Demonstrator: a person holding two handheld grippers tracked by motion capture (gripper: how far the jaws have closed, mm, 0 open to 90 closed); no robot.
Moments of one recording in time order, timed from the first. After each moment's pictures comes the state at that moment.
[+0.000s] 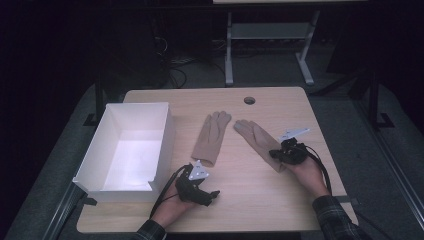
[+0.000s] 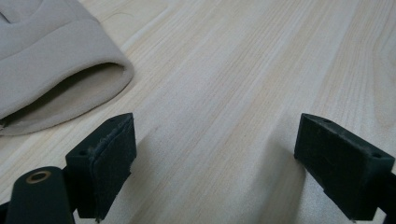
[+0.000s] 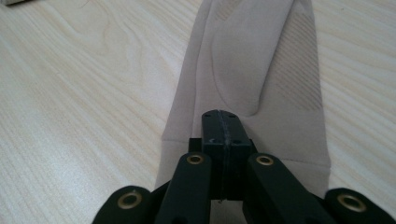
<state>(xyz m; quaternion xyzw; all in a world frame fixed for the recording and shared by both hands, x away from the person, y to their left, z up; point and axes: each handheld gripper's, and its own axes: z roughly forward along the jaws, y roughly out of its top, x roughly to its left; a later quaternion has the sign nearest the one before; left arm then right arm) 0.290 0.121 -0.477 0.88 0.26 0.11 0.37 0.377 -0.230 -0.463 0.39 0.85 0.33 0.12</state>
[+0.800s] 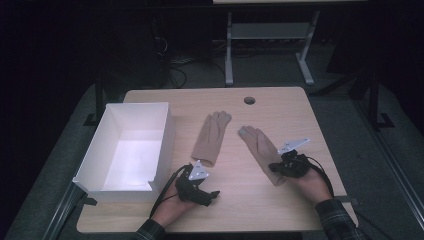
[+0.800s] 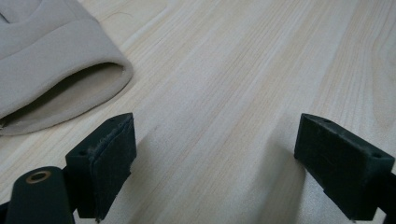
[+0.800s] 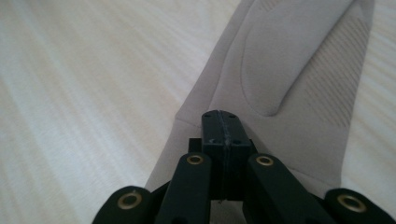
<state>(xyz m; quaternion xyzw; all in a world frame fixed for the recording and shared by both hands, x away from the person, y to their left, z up) 0.289 0.121 -0.478 0.88 0.26 0.11 0.38 0.337 -0.224 -0.460 0.35 0.88 0.31 0.08</state>
